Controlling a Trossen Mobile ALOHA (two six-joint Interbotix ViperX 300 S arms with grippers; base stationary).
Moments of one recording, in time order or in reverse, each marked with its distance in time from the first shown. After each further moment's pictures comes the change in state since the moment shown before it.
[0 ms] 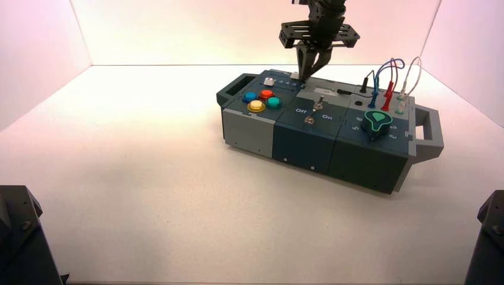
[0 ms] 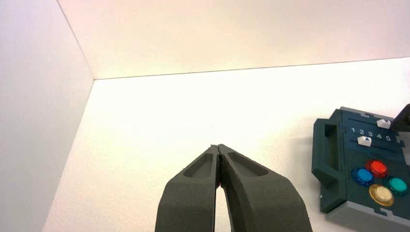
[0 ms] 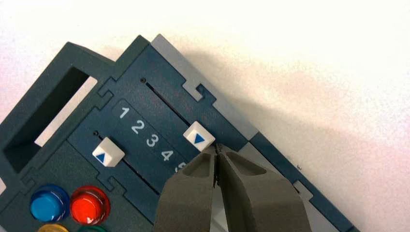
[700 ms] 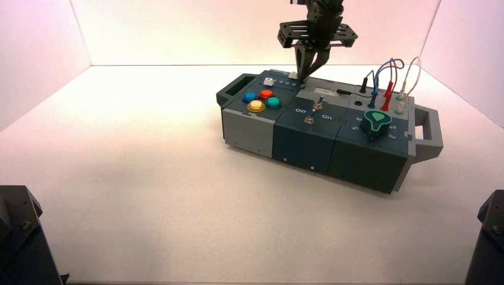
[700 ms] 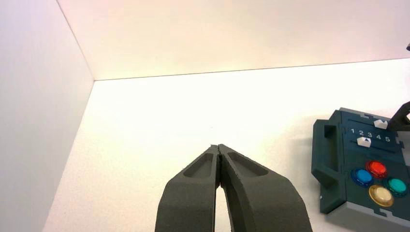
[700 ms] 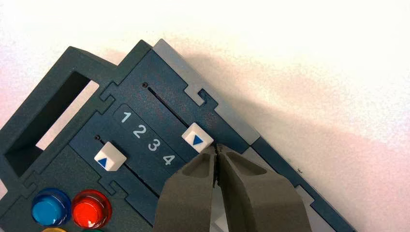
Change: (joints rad) left arm 0.002 0.000 0.002 0.000 -0.005 0.000; right arm 0.000 0.015 -0.014 0.000 0.008 -0.002
